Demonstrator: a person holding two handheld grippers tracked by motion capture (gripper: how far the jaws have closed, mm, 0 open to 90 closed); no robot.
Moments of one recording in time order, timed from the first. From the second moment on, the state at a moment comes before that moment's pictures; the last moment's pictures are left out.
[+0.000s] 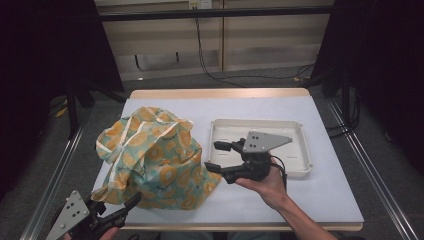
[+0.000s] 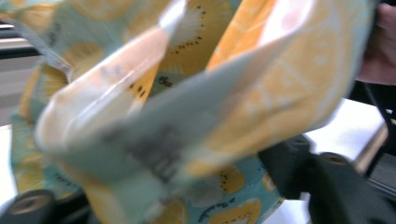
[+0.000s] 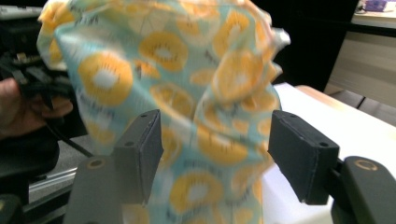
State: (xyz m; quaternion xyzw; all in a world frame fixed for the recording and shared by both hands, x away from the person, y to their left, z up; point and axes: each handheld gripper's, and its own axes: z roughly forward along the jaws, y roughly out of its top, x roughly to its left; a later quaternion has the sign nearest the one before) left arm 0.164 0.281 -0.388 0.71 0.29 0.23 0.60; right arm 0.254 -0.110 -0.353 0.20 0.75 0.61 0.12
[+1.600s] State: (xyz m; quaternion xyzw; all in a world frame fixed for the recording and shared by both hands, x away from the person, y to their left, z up) left arm 0.190 0.277 -0.402 0.73 0.29 0.17 0.59; right arm 0.302 -0.001 -0.316 0.09 0.81 0.59 0.00
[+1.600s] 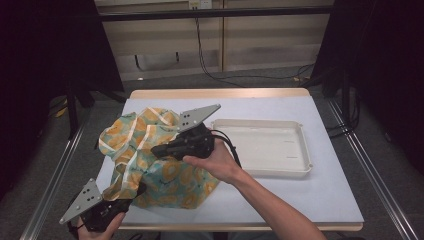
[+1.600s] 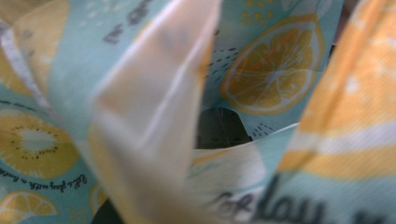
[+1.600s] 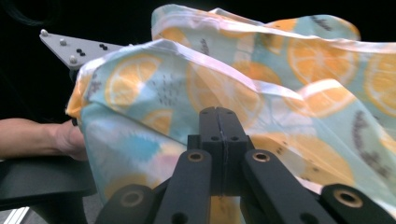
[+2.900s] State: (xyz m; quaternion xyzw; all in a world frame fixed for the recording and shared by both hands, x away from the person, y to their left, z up) left arm 0.198 0.282 -0.409 0.74 0.30 0.17 0.58; right arm 0.336 -0.013 -0.316 0.12 0.82 0.55 -0.01
